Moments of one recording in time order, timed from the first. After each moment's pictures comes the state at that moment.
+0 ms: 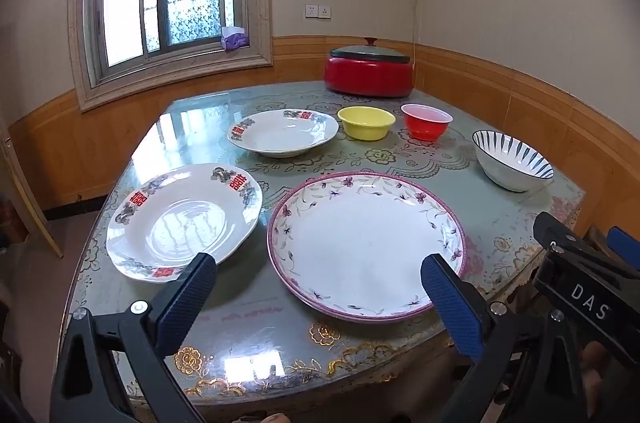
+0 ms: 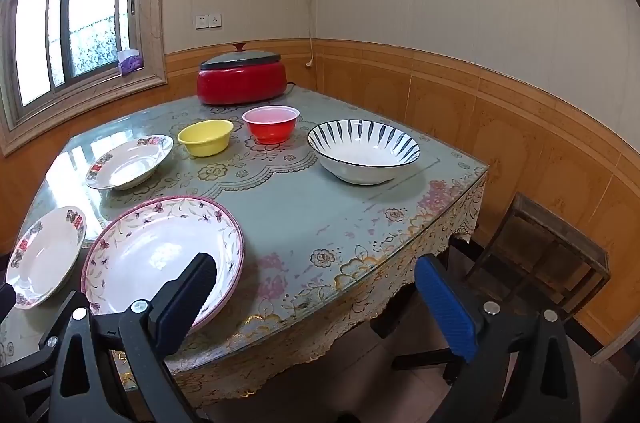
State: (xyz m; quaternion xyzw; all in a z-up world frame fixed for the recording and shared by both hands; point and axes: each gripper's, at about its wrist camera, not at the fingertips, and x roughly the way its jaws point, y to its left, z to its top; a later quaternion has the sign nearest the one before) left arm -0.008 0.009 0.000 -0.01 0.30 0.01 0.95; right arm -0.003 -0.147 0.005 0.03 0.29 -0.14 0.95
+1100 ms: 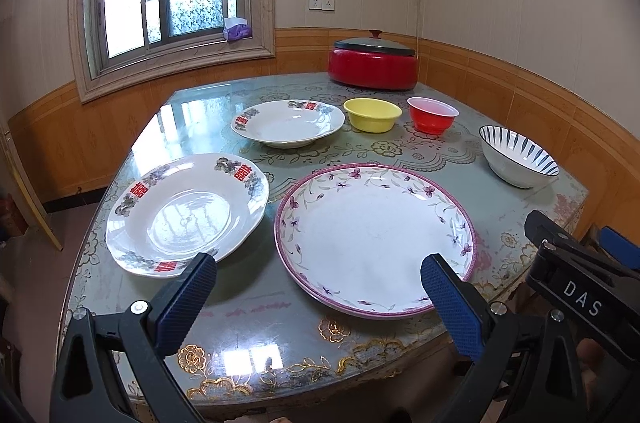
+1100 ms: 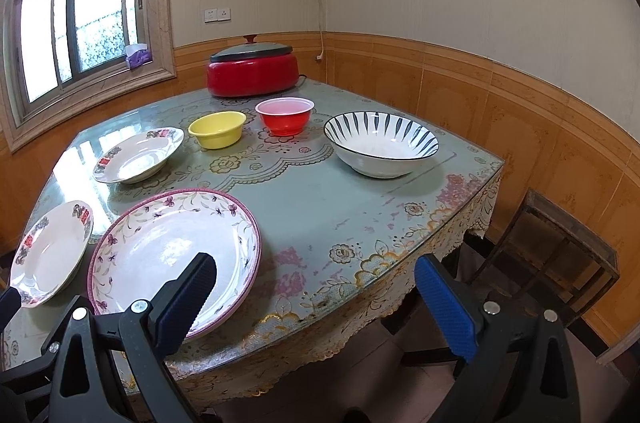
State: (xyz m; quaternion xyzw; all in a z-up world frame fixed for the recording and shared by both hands) left arm -0.002 0.016 -0.006 -0.02 0.31 0.01 0.95; right arm 0.010 -0.138 -0.004 0.03 0.30 -0.12 0.95
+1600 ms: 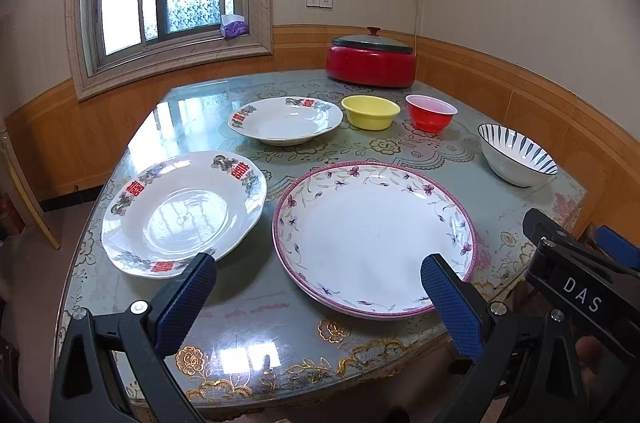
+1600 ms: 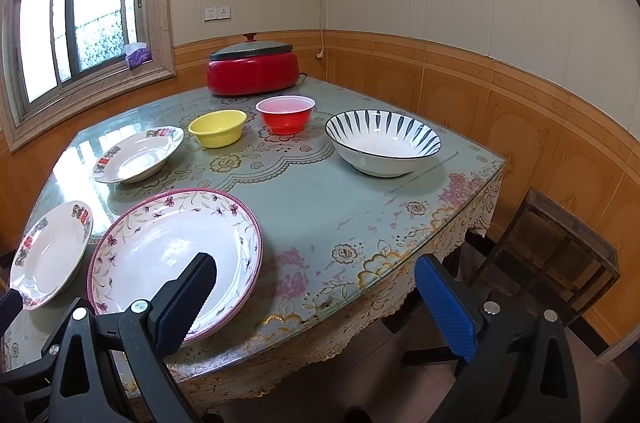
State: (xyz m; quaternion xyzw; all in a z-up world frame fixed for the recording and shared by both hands) left arm 0.001 0.017 -0.007 -0.02 0.32 0.01 0.95; right arm 0.013 -0.138 -0.004 0.04 0.30 -0.12 0.95
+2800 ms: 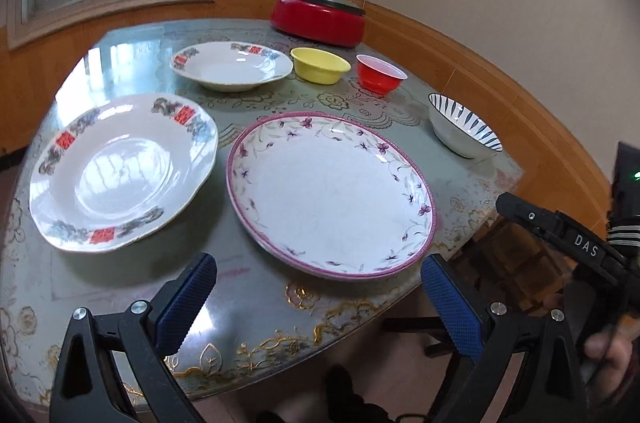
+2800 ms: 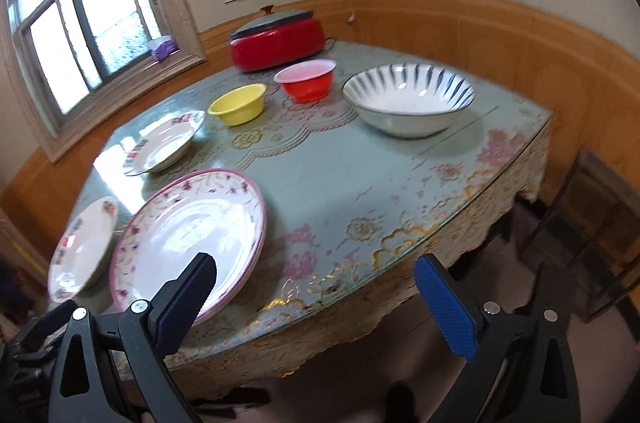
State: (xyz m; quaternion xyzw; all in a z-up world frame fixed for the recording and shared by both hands) left arm 0.017 0.055 -0.027 -0.10 0.40 -0.14 0.90; right arm 0.030 -0.198 -0.028 0.15 0.37 0.03 0.92
